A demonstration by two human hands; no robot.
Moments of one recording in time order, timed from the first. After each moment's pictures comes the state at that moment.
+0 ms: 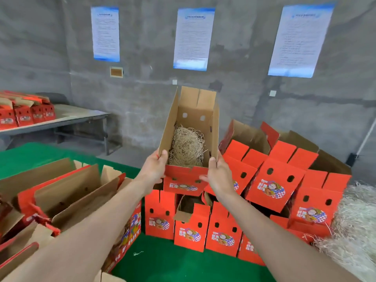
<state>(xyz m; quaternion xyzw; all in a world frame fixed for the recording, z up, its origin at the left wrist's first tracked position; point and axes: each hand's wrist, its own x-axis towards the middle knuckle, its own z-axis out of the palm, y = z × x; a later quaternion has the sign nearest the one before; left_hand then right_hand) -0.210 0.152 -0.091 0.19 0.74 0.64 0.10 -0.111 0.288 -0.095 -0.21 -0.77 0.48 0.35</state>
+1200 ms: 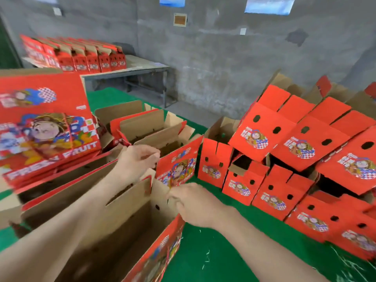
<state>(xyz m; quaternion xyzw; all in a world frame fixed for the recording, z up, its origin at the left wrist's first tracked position) -0.153 -0.053 -0.168 0.13 0.86 0.49 -0.01 -0.077 0.117 -0.197 0.20 -0.96 0.18 0.00</state>
